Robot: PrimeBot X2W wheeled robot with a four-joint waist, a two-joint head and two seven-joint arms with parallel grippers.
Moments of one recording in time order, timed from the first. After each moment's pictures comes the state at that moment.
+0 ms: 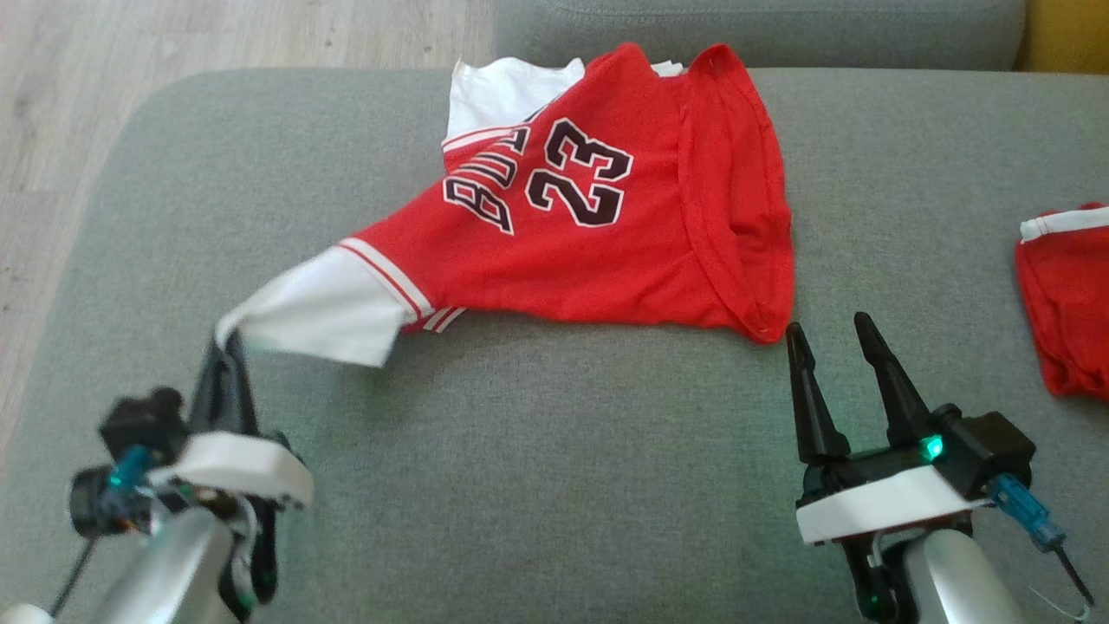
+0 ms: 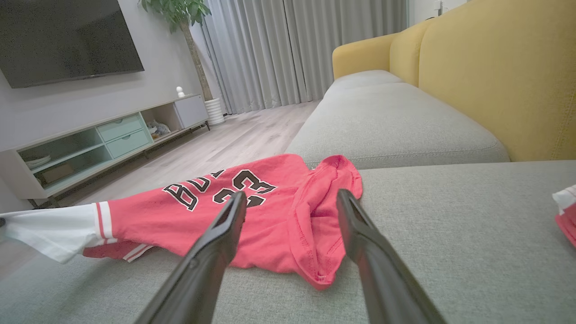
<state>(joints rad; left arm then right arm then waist) -0.32 0.37 -0.47 0.45 -0.72 0.24 -0.25 -0.05 -0.05 0.15 0.16 0.20 0.12 -0.24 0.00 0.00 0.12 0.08</state>
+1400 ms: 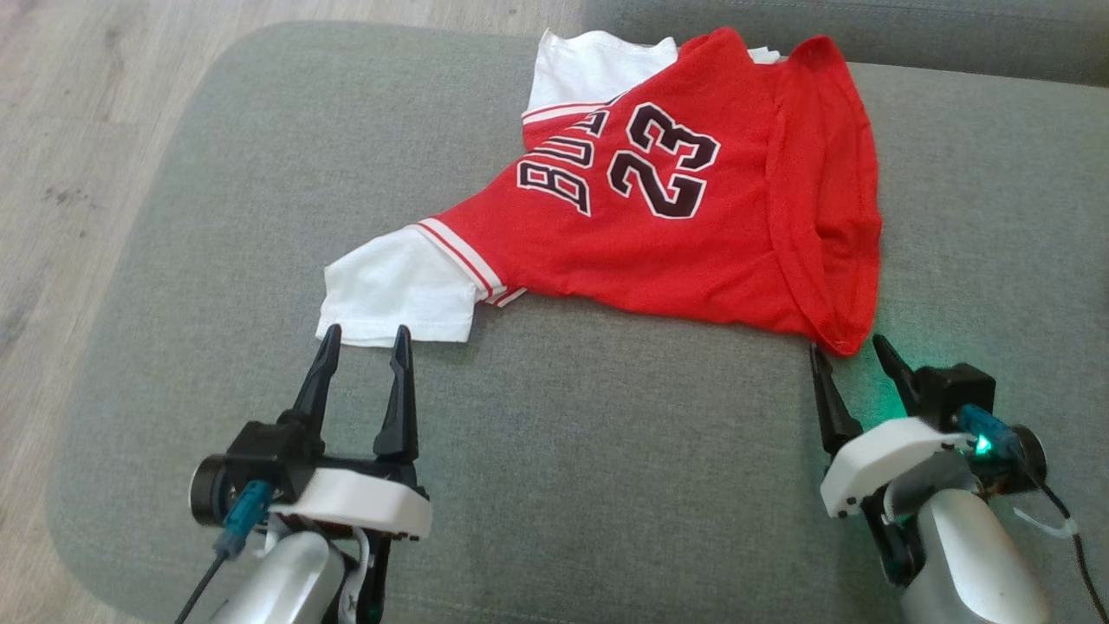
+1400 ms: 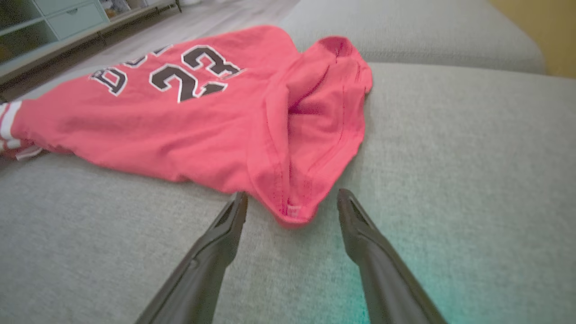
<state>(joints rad) -0.23 0.28 -0.58 0.20 -0.60 0.25 -0.25 -0.24 -0.05 0.01 0.57 0.03 0.12 -0.11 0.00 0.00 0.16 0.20</state>
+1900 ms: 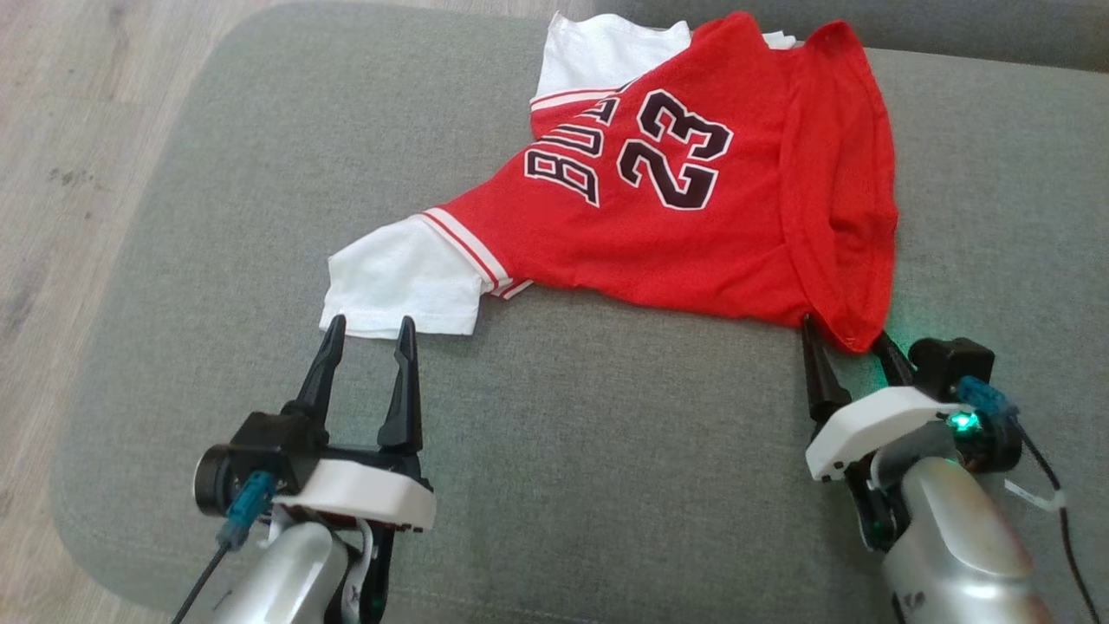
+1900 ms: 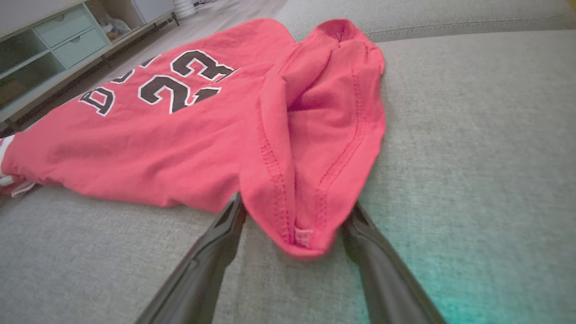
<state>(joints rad) -0.25 0.27 -0.58 0.22 -0.60 0.25 -0.25 -0.37 -0.05 0.04 0.77 0.17 0.12 -0.18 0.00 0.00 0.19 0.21</state>
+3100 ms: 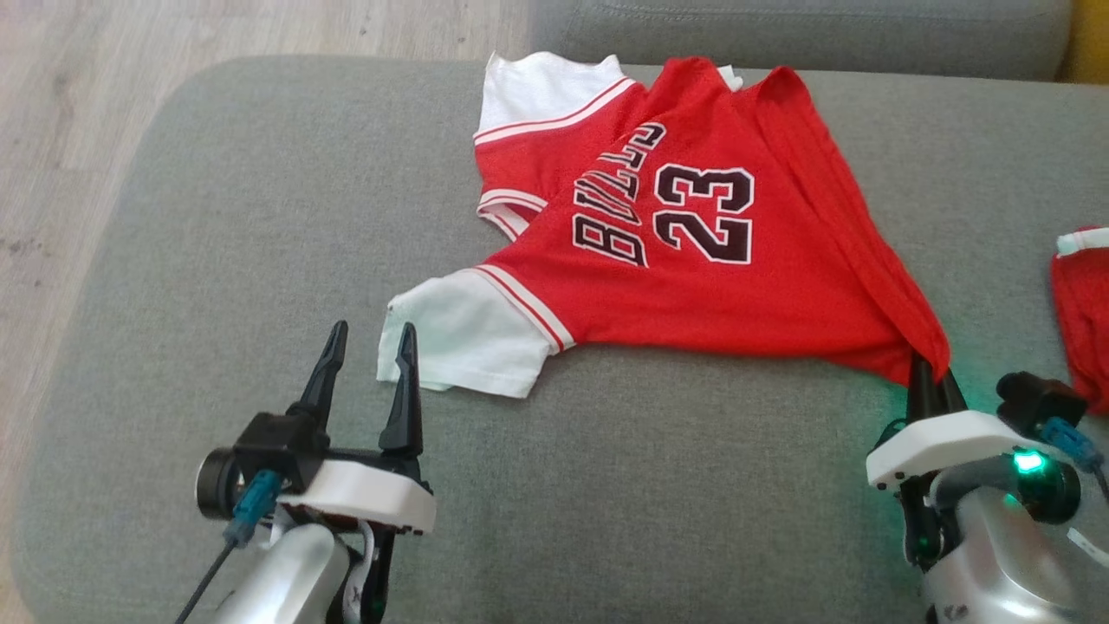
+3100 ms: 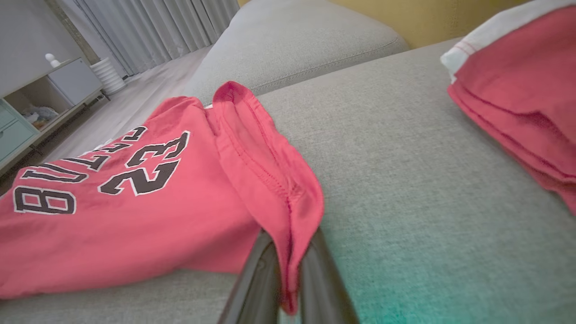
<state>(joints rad) -0.26 0.27 -0.59 0.25 -0.60 0.24 -0.25 -0.33 -0.05 -0.14 0.77 0.24 0.12 -0.25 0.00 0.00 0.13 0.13</state>
